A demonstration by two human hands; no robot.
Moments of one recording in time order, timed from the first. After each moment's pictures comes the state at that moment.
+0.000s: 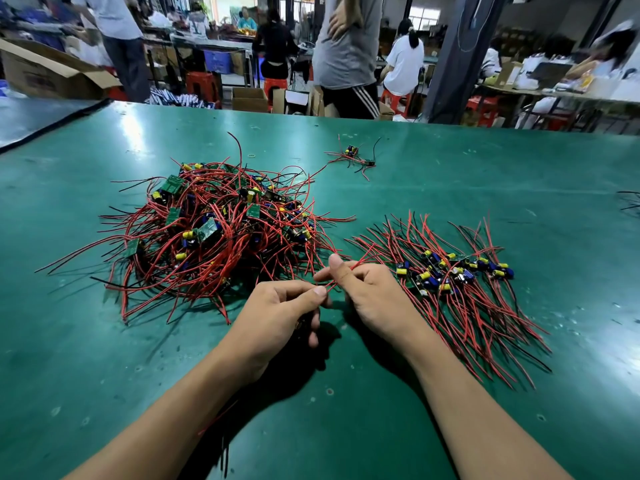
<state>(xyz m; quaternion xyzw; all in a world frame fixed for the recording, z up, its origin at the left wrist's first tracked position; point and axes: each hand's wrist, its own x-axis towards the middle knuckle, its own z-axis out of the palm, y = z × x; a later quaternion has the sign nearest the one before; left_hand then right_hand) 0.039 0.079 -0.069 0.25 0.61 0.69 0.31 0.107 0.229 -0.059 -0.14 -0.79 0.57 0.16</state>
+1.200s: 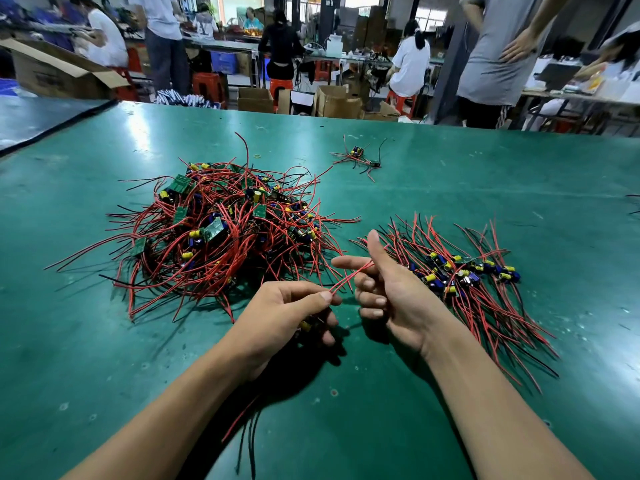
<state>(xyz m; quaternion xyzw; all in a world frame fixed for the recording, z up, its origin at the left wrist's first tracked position) 0.043 0.074 -0.054 0.22 0.58 0.70 0.36 0.106 0.246 -0.051 -0.18 -0.54 0.82 0.06</state>
